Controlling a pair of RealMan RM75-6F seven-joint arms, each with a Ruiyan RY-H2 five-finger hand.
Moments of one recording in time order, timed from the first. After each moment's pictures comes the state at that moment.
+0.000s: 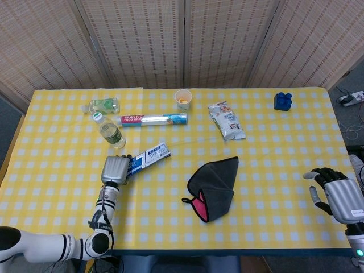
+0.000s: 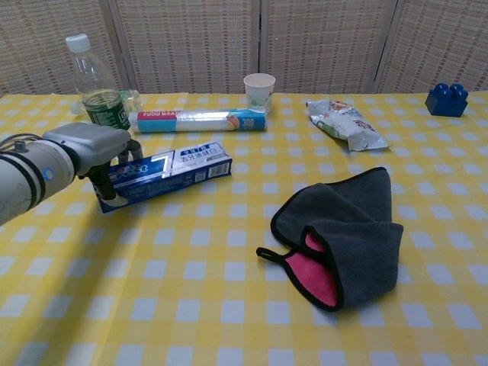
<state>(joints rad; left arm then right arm) -0.86 -1.64 -0.16 -1.61 0.53 1.29 0.99 0.11 -1.01 0.02 -1.60 -1.62 1.49 0.03</state>
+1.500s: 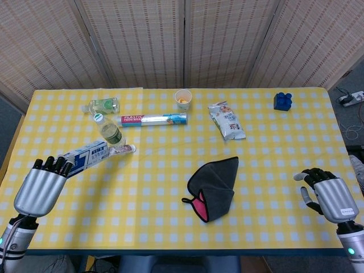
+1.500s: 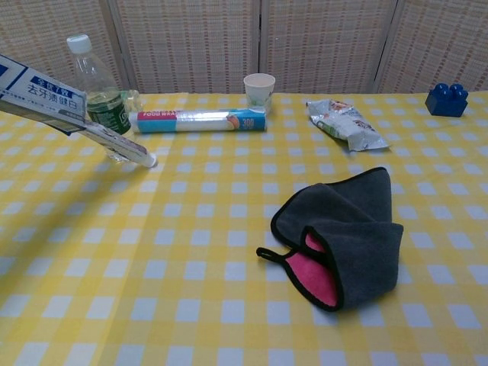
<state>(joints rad) -0.47 -0.92 0.14 -2.04 1.55 1.62 1.00 0.14 -1.02 0.02 -1.64 -1.64 1.46 -0.02</state>
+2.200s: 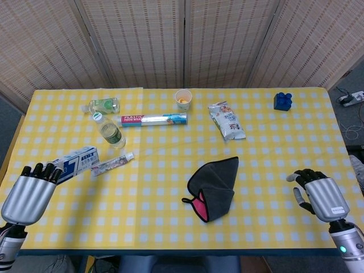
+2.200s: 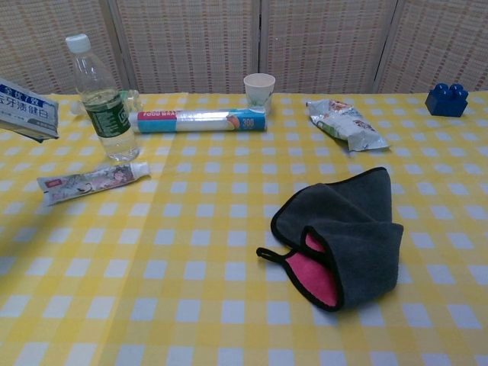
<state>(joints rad) -0.35 -0.87 0.10 -2.05 1.61 1.57 0.98 0.16 -1.02 0.01 -1.68 -1.64 1.41 -0.08</state>
